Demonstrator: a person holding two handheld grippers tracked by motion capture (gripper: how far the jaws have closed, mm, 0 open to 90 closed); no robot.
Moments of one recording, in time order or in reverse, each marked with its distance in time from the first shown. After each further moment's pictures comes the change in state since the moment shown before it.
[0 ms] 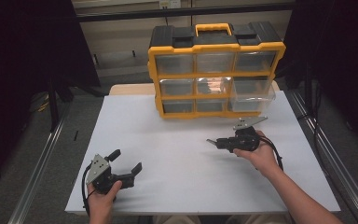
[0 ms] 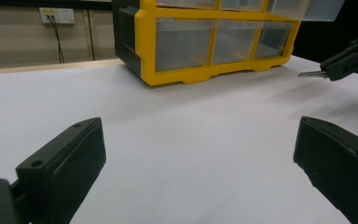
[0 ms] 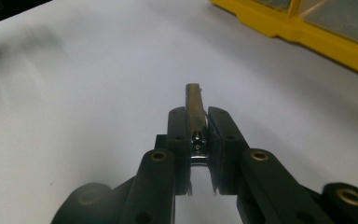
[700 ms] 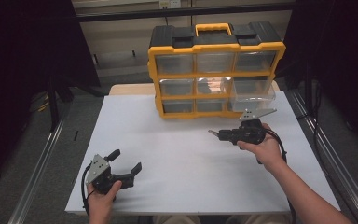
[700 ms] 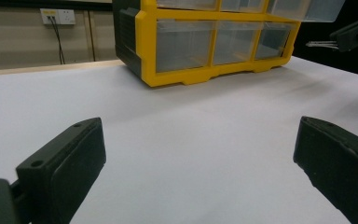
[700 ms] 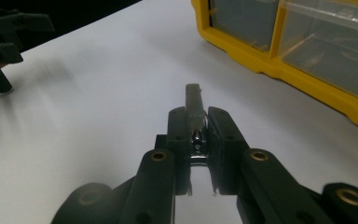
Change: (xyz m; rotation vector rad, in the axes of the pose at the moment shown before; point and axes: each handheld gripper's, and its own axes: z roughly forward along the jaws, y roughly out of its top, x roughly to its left) left arm 0.000 0.000 0.000 -0.008 0.006 -0.004; right arm -0.001 0.022 -0.022 -0.076 -0.004 0.018
